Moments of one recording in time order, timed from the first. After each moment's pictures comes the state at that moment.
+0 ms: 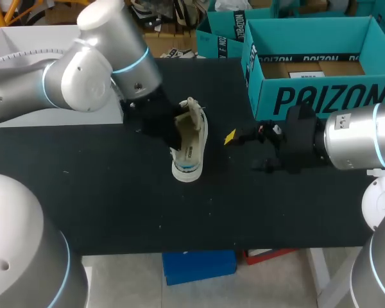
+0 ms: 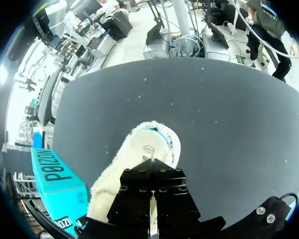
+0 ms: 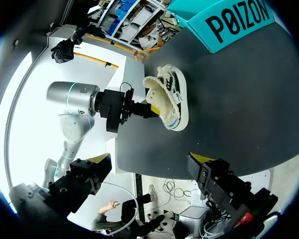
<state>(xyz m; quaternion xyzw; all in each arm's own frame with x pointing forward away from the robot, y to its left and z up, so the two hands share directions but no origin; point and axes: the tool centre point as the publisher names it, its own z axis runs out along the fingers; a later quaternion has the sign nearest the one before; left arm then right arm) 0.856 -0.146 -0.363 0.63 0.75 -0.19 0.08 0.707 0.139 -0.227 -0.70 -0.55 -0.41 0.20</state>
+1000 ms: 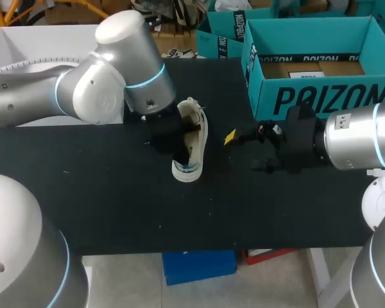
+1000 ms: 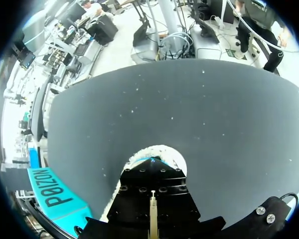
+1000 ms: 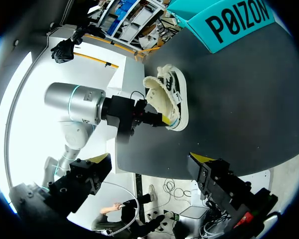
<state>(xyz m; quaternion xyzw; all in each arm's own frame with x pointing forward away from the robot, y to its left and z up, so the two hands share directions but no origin) 0.824 -0.167 -0.386 0.67 0.72 -0.17 0.07 0.707 0.139 -0.227 -0.70 -0.55 -0.41 0.20</state>
